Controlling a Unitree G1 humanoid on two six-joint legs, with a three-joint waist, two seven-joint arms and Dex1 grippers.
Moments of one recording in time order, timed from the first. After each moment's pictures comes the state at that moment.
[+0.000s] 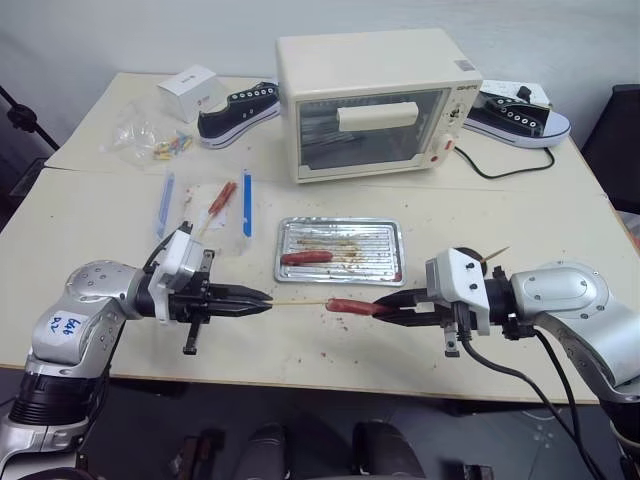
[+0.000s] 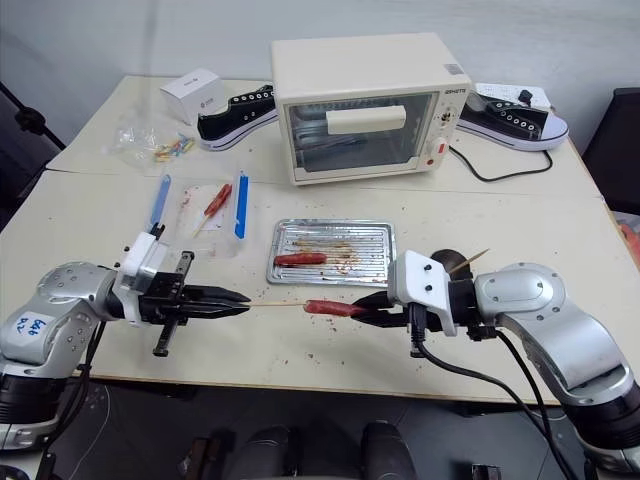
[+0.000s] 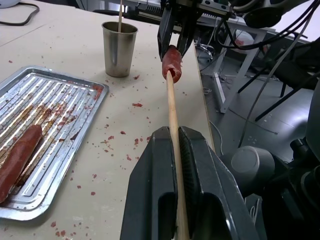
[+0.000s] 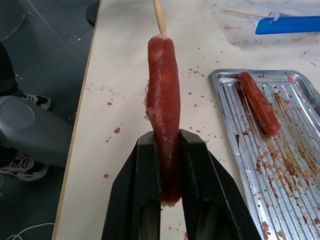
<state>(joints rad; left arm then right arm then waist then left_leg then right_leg) -0.32 0.79 0.07 -0.15 -0.64 0.40 -1.33 -0.36 -0.88 0.08 -0.54 0.49 0.56 1.10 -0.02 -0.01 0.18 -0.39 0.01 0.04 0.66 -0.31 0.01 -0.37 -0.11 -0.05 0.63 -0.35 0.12</state>
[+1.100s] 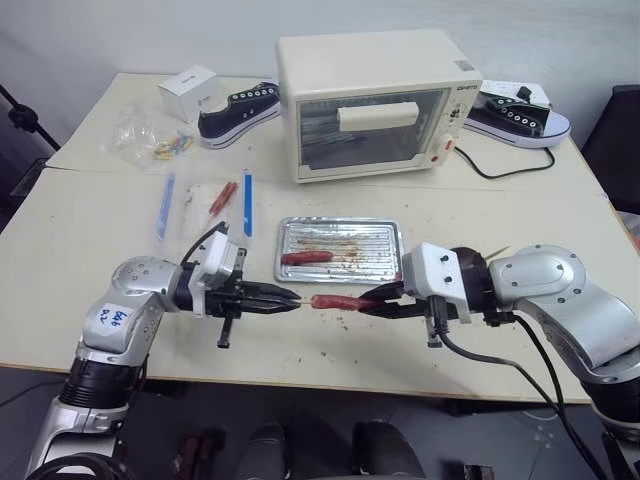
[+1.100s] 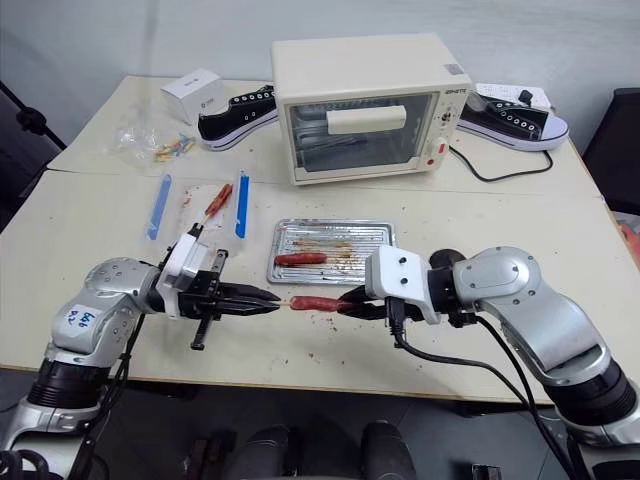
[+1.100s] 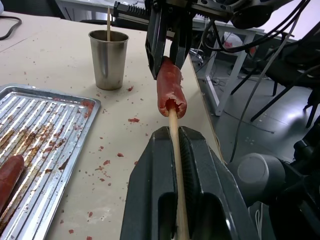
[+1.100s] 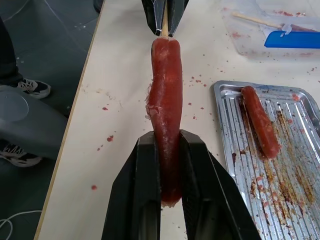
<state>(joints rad) -0.42 0.64 -0.02 -0.10 -0.54 0.36 -1.33 -0.50 -0.83 0.19 -0.53 0.42 0.61 1.12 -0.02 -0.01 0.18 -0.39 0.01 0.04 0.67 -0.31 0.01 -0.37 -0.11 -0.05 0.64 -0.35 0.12</state>
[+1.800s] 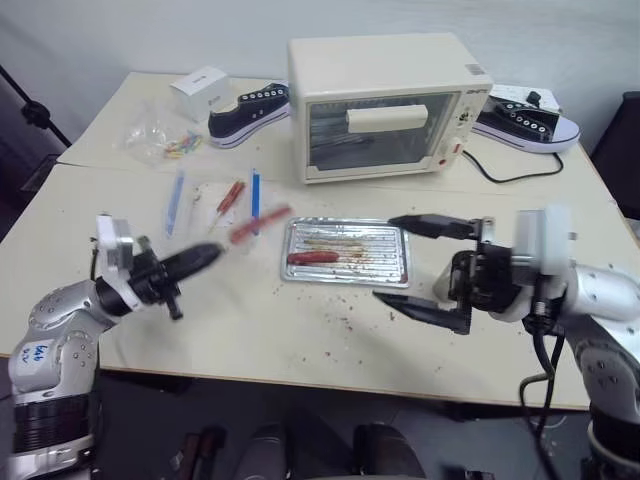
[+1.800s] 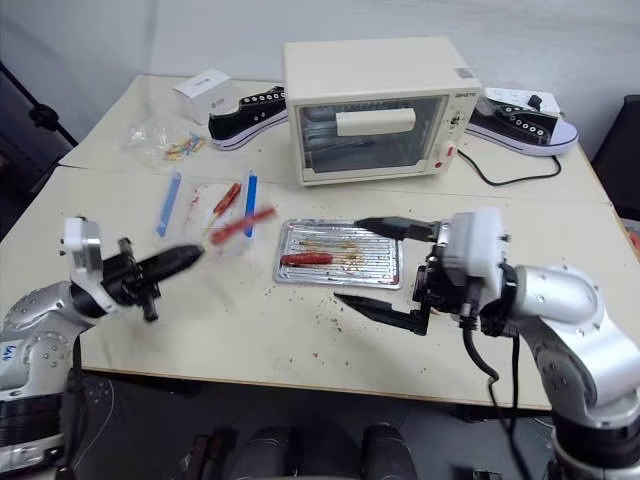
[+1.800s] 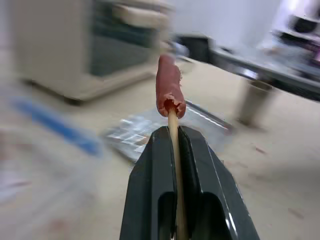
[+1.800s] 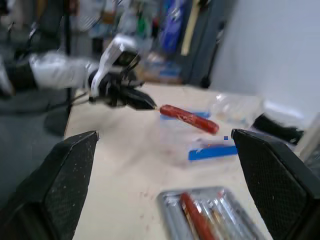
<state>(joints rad) -0.26 0.57 0.42 0.01 -0.61 0.31 -0.89 -0.24 -0.60 -0.23 -0.68 0.73 0.46 0.90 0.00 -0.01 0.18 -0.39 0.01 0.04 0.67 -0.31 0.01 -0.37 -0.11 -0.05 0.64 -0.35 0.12</state>
